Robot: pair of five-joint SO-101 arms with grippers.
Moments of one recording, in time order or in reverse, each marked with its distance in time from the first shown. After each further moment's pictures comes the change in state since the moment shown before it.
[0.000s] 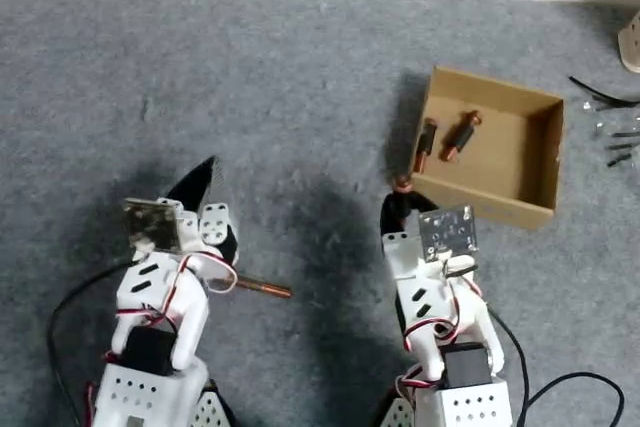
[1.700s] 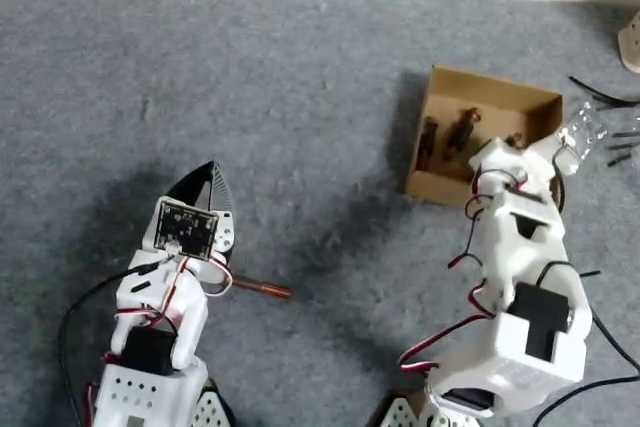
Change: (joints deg) left arm -0.4 0.0 0.3 3.0 -15.6; right arm 25.5 112.8 -57.0 -29.5 -34.2
